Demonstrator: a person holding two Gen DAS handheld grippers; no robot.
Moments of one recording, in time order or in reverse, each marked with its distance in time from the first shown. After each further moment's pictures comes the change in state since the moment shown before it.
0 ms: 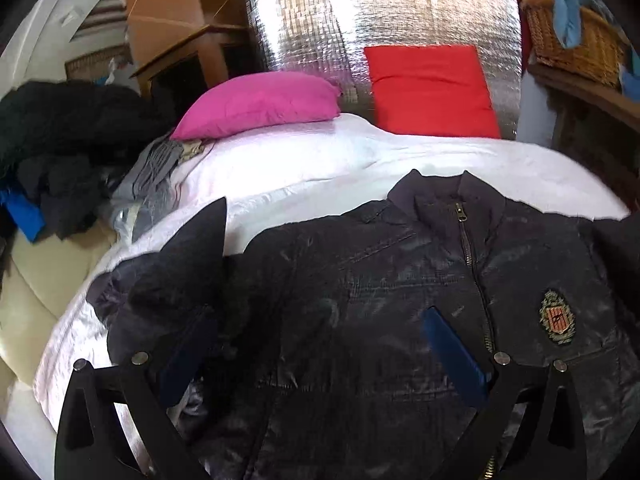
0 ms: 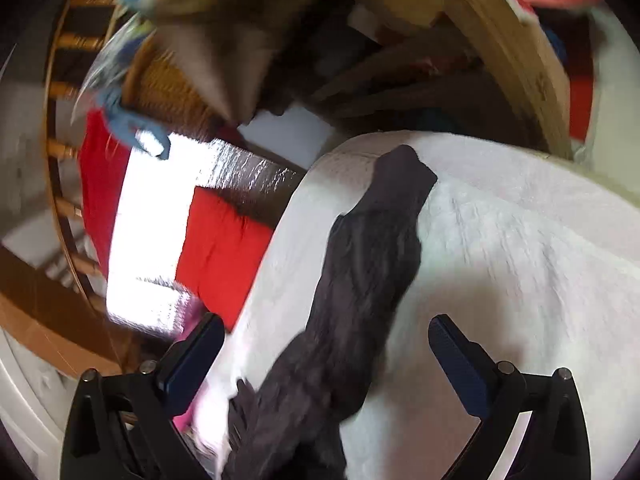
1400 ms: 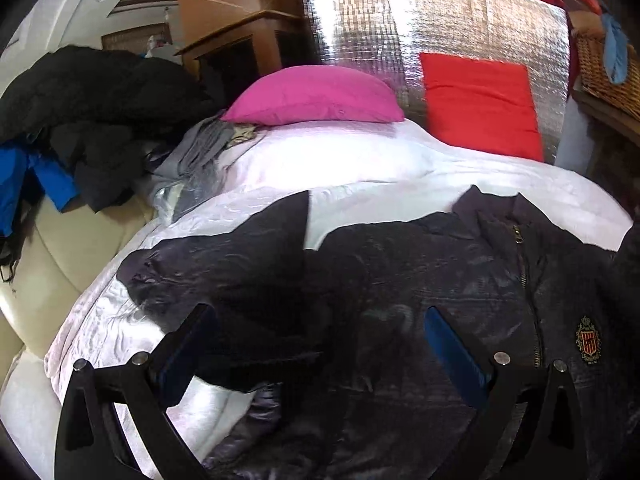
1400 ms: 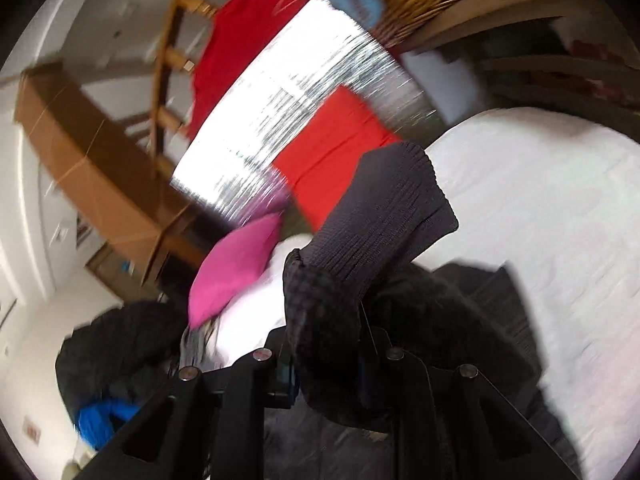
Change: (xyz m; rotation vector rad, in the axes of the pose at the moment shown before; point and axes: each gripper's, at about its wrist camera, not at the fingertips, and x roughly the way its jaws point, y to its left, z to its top) left arm -0.001 0.070 0.004 -0.149 0.026 0.078; right arm 0.001 0.190 -0.211 -0.475 0.162 0.175
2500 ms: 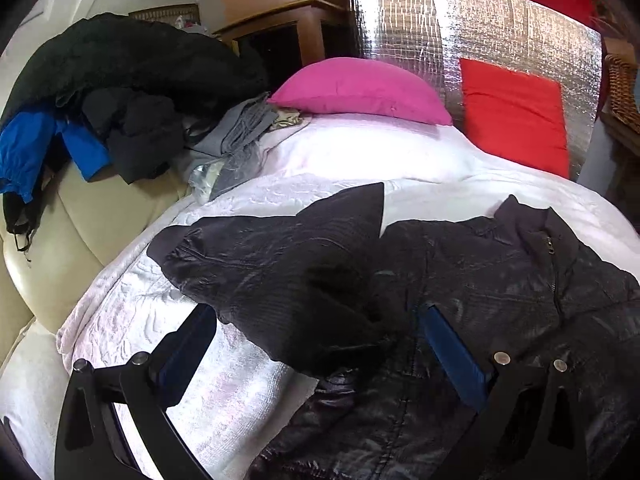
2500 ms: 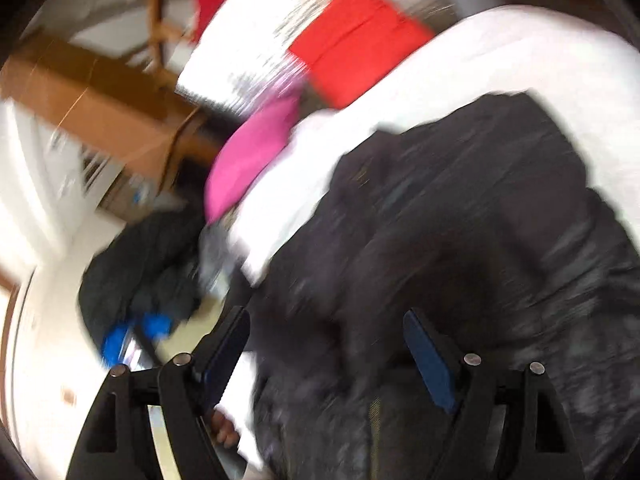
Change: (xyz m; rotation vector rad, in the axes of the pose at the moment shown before) left arm -0.004 0.052 -0.004 -0.076 0.035 0.046; right arm 0.018 0.006 -0.074 0.096 0.311 -0.012
